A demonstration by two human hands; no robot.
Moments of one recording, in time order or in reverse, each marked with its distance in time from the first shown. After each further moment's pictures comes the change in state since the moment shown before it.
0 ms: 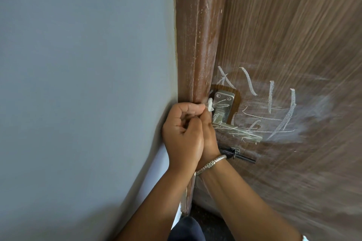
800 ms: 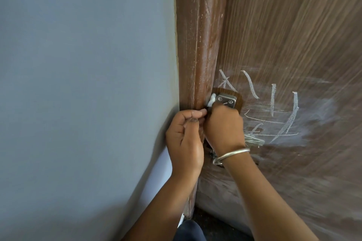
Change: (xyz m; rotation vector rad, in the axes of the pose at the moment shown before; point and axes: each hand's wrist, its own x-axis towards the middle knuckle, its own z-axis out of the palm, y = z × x) left_hand -0.006 0.000 -0.001 -0.204 -0.045 -0.119; right_hand 0.042 0.005 -0.028 -0.635 0.081 -0.068
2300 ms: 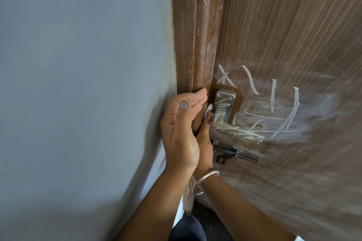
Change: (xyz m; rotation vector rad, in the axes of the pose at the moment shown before) left_hand 0.001 0.030 0.009 -0.126 -0.097 0.018; right_hand -0.052 -0.015 0.066 0.802 -0.195 0.353
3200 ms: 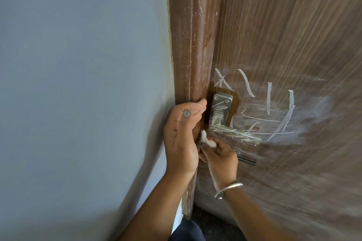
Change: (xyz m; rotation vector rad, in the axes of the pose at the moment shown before) left_hand 0.000 -0.018 -0.014 0.054 -0.120 -0.013; right_hand -0.003 0.049 -0.037 0.335 0.160 0.082
